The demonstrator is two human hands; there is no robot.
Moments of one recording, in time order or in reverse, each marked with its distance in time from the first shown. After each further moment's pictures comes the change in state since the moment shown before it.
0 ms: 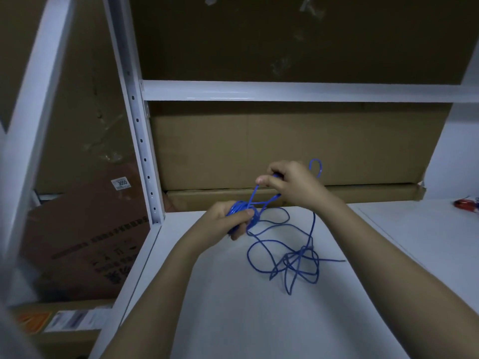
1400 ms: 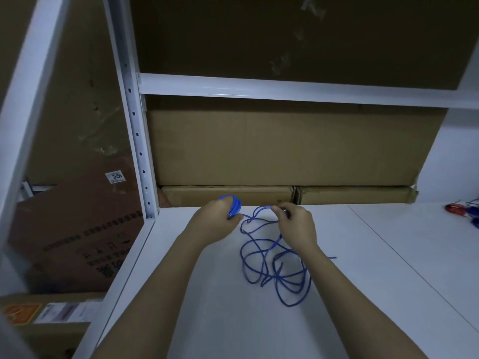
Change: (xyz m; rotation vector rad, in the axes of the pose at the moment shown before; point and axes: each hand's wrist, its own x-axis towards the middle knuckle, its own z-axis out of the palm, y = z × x) left_hand 0.023 -0.025 0.004 0.804 0.159 -0.106; right_hand -0.064 0.054 0.068 0.016 0.262 0.496
